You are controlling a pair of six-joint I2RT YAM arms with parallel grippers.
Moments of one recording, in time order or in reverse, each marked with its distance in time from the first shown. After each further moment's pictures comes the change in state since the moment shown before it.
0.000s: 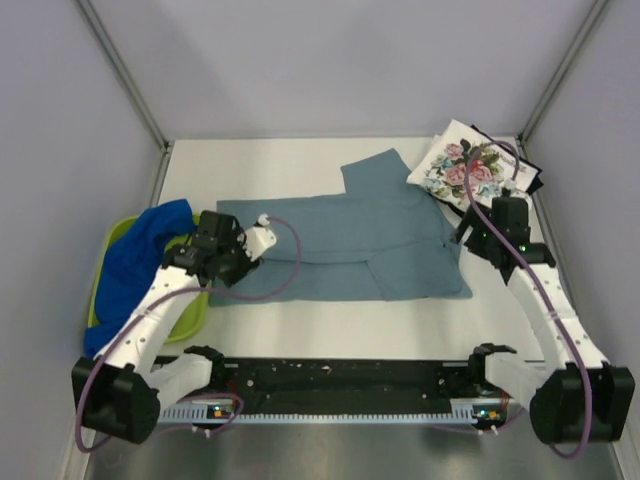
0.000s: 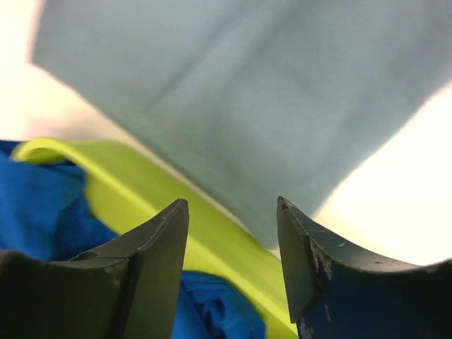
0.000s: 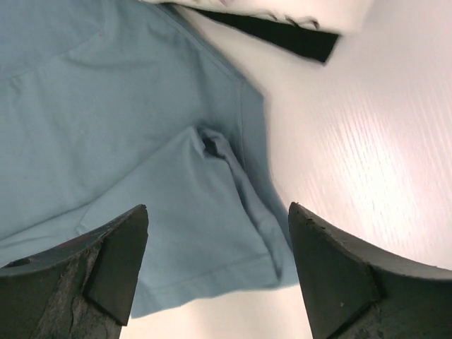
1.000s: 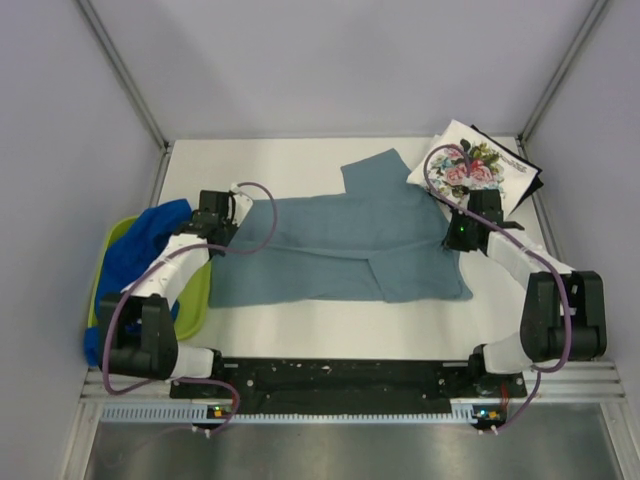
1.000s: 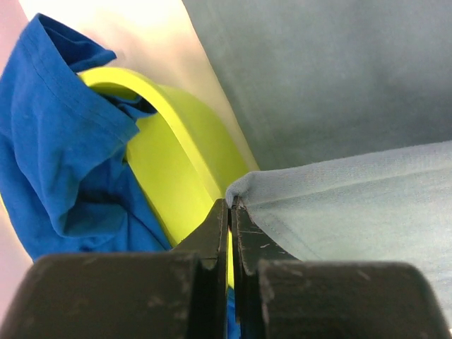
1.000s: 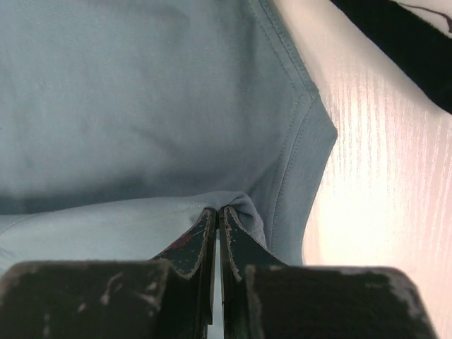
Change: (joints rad) left arm 0.122 0.241 -0.016 0.256 -0.261 -0.218; right arm 0.002 0.344 -0.023 0.204 -0.198 -0.185
